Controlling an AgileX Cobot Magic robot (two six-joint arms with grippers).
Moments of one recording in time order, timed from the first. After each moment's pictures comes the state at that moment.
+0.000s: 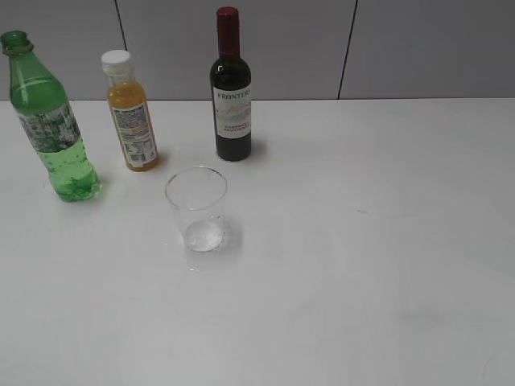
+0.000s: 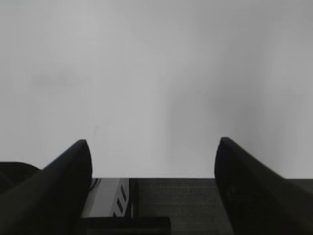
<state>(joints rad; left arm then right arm) 0.00 -0.01 -0.47 0.01 1.09 0.08 0.01 1.25 -1.02 -0.01 1.21 -0.06</state>
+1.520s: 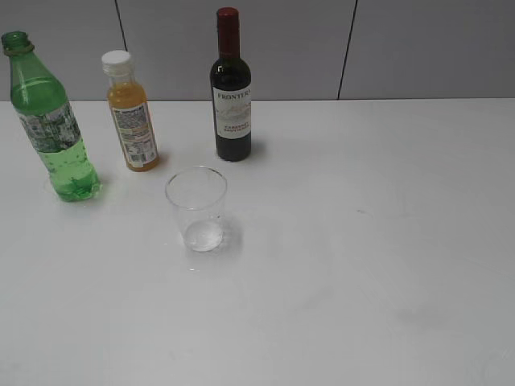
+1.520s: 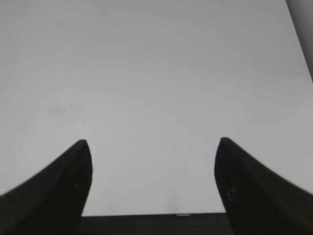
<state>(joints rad) 0.00 -0.01 -0.47 0.01 1.09 0.08 0.01 0.21 -0.51 0.00 1.04 -0.06</state>
